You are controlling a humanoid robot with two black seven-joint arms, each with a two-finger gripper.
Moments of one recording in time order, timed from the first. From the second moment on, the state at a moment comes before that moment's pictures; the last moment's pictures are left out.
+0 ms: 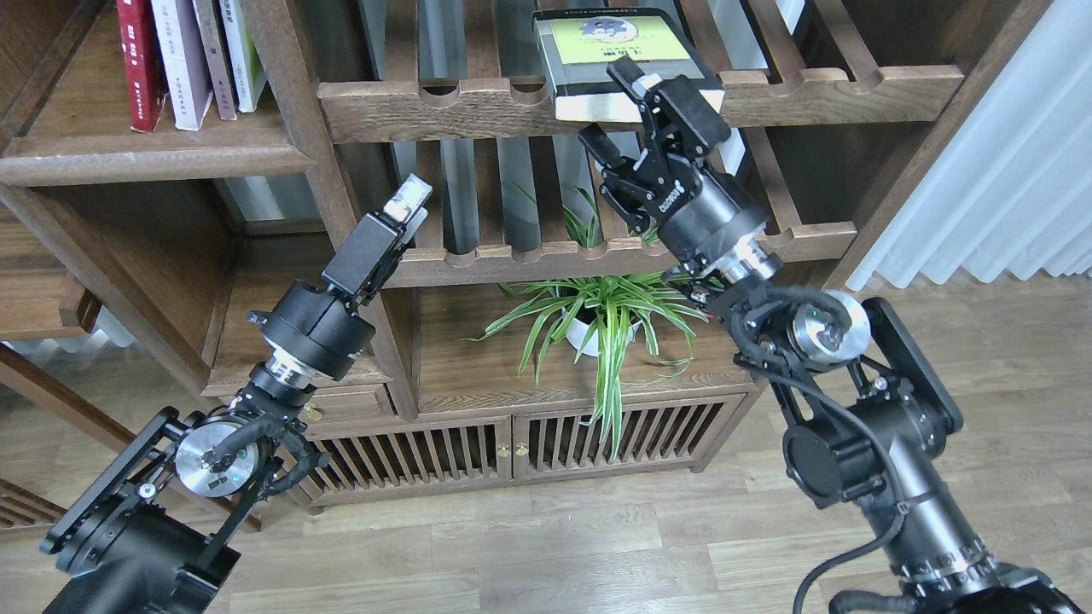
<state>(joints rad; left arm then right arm) -0.25 0.03 -1.13 -1.38 0.03 -0.49 0.06 0.46 -0.01 1.32 1.39 0.41 0.00 -0.34</state>
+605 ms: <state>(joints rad) -0.25 0.01 -1.13 -1.38 0.04 -0.49 0.09 0.50 0.01 1.39 1.32 0.40 -0.07 -0.34</state>
